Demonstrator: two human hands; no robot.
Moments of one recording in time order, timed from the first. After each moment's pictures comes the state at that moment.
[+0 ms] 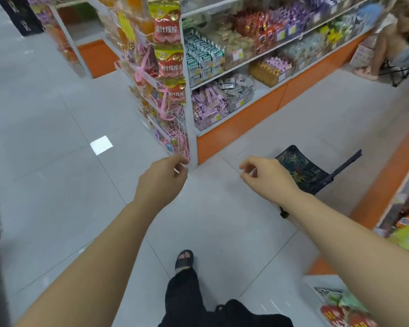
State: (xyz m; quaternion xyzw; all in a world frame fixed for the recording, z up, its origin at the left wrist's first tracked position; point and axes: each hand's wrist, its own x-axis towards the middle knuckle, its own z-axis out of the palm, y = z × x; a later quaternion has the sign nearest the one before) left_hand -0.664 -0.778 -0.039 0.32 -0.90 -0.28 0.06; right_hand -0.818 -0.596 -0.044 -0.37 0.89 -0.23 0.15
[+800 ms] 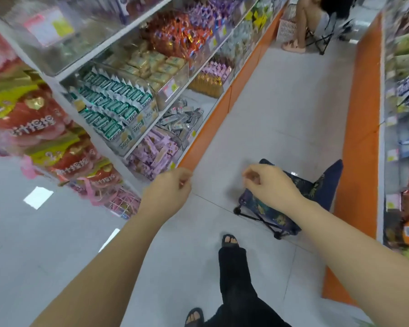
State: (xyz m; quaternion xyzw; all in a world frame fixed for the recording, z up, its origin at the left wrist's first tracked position) left_hand -1.041 -0.939 -0.086 0.13 -0.94 -0.31 -0.06; right_hand -1.116 -0.709 -0.085 -0.18 0.93 -0.28 0.16
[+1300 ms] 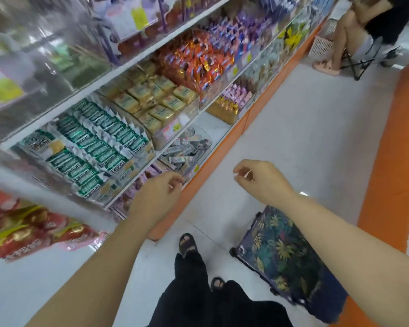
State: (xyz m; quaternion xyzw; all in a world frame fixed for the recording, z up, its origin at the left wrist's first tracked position) left_hand -1.246 -0.989 -0.088 0.23 -0.92 -0.32 -0.06; right_hand -1.372 -0.779 -0.078 -0.27 0.91 -0.27 0.17
